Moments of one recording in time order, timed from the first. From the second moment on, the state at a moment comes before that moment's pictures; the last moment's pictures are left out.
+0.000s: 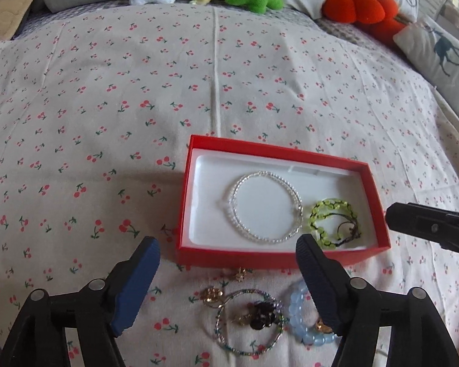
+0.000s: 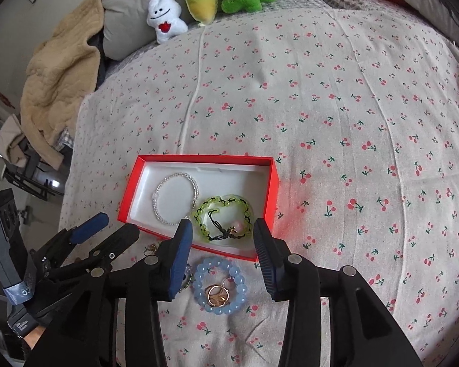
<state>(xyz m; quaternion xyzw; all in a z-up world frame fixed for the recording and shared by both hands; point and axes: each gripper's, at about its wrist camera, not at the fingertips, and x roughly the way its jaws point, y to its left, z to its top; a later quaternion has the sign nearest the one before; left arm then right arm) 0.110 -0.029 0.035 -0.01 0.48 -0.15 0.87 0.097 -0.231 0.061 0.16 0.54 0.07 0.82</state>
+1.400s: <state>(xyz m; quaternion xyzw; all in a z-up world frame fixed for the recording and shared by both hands) 0.072 -0.009 -0.033 -0.03 0.53 -0.12 0.84 0.058 -0.230 -0.008 0.11 0.64 0.01 0.76</state>
